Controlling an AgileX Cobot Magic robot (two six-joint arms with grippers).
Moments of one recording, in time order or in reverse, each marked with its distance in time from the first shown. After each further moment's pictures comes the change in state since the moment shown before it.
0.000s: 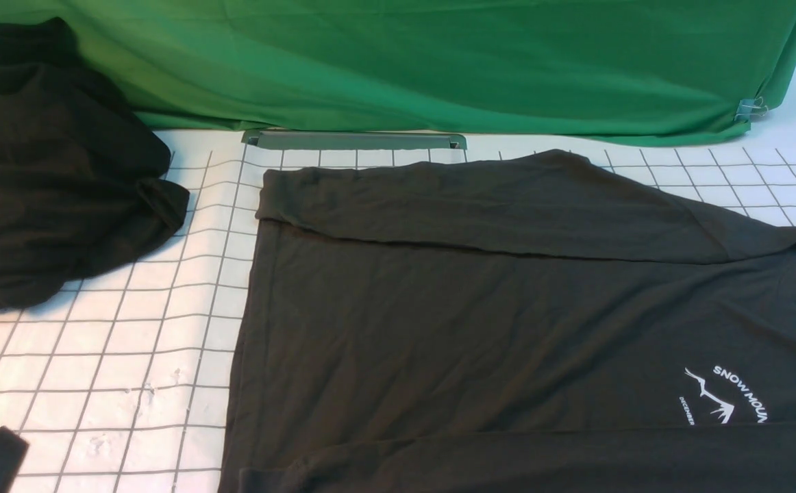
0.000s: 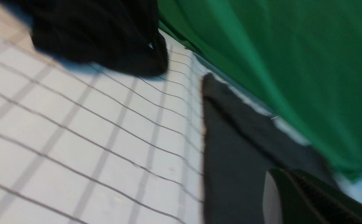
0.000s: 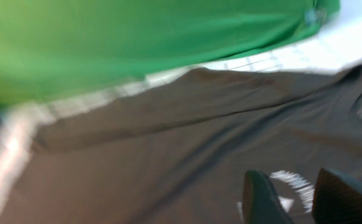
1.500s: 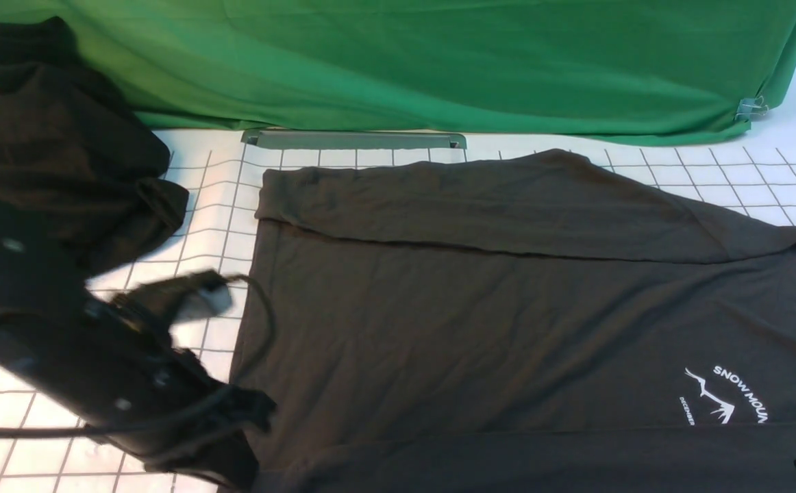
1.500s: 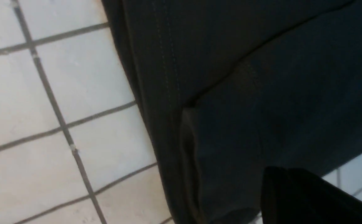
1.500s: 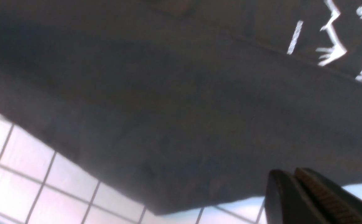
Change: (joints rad) right arm 0.060 0.884 -0.662 0.030 0.761 -0.600; left arm -0.334 1.451 -0.796 0.169 0.653 0.398
